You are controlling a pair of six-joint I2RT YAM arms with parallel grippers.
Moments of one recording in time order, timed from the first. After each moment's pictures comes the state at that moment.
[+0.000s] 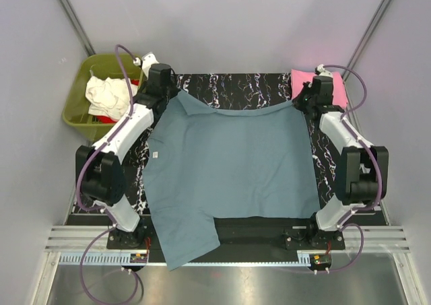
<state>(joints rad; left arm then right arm) -0.31 1.66 1.45 -0.25 -0.34 -0.65 0.04 1.64 1.21 -0.10 0.00 0.40</state>
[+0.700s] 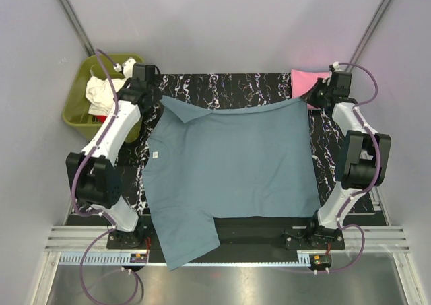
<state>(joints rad) -0.19 1.65 1.52 -0.55 -0.32 -0.76 -0.15 1.84 1.38 -0.12 -0.31 0.43</state>
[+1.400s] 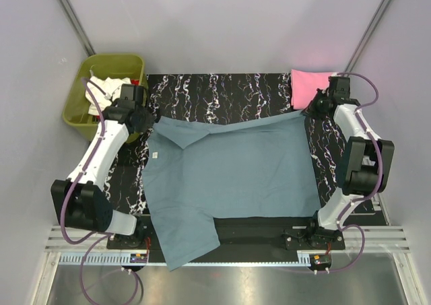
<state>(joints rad) -0.14 1.41 1.29 -0.78 -0.20 -0.87 -0.15 1.77 1.36 -0.42 -0.23 0.43</state>
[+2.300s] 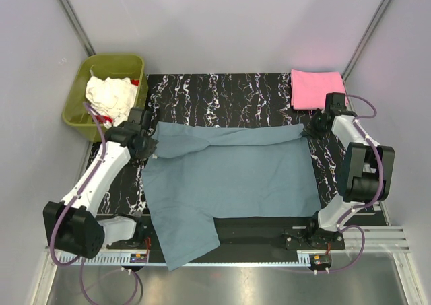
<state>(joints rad) -0.24 1.23 1.05 -0.92 -0.28 -1.08 -0.15 1.69 1.16 -0.50 -0.17 0.55</state>
